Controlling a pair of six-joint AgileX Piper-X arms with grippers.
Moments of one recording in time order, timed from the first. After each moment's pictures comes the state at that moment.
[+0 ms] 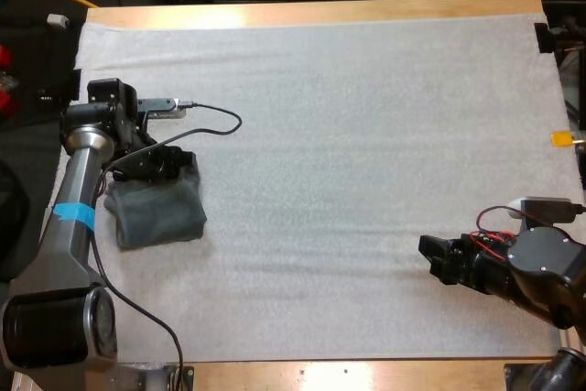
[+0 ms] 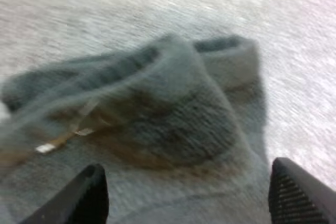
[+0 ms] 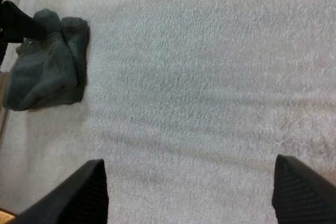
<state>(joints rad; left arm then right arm) 0.11 1.64 -1.19 1.03 0.08 -1.67 0.82 0.68 -0.89 1.02 0.07 -1.08</state>
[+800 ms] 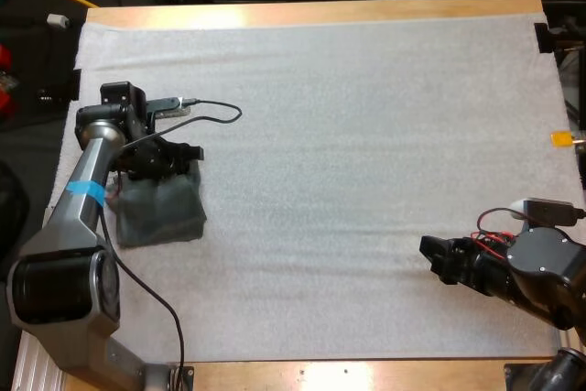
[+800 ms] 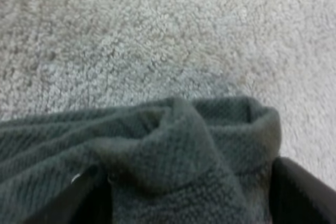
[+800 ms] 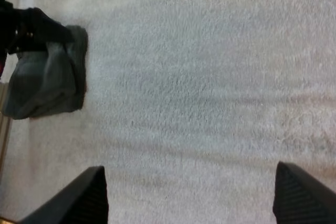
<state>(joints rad) 0.11 1.79 -1.19 0.91 0.17 -1.74 0.82 0.68 -0.89 1.03 0.07 -1.02</state>
